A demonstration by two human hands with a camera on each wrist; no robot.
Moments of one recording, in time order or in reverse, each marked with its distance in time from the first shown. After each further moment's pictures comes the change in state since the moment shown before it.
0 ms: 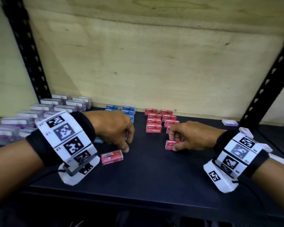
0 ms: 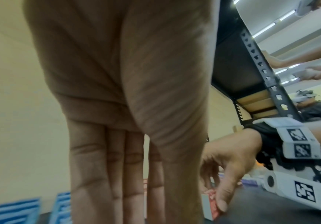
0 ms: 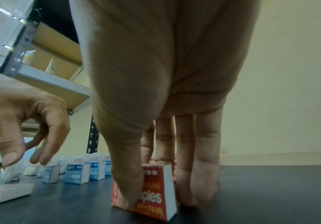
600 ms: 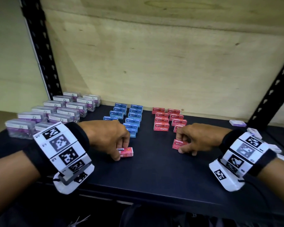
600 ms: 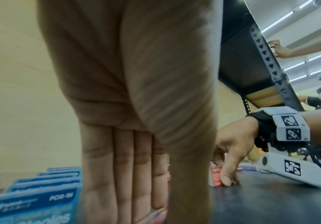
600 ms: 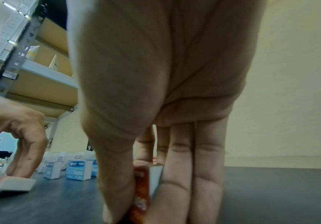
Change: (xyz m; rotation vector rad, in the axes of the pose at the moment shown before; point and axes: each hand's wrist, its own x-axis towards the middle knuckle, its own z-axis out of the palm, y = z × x) left_hand -0.029 -0.022 0.032 -0.047 -0.024 -0.037; right_hand -0.005 -0.017 0.003 0.022 -0.145 0.077
